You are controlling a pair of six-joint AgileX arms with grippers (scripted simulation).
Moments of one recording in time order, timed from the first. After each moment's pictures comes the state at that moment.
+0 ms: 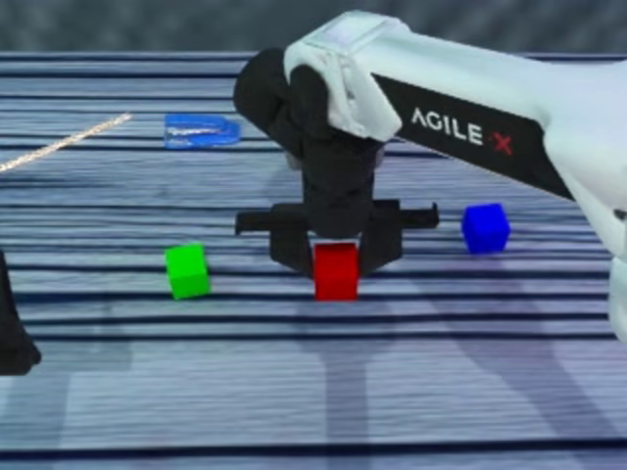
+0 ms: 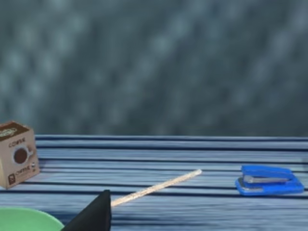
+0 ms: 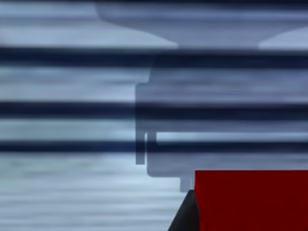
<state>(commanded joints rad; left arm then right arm) 0.00 0.00 0.00 0.00 0.00 0.00 0.74 2.36 2.03 -1.25 0.02 0.74</state>
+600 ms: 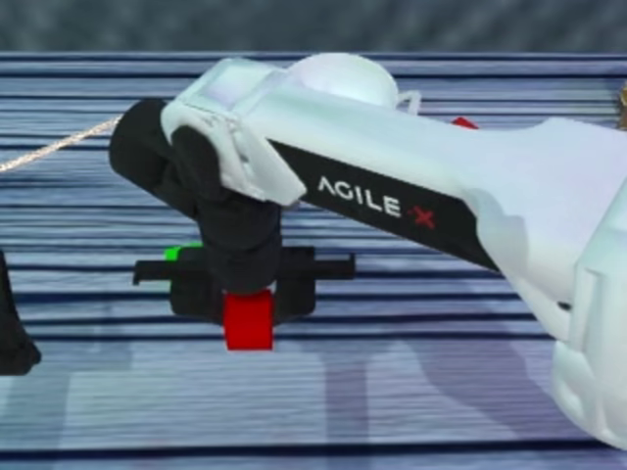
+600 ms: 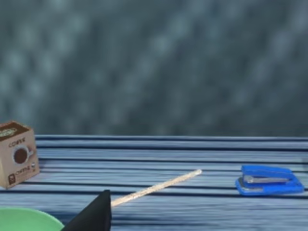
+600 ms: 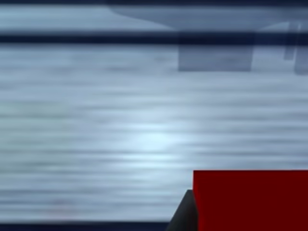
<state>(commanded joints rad) 0.00 0.00 0.00 0.00 0.00 0.00 0.94 2.41 2.18 -1.31 0.03 0.95</state>
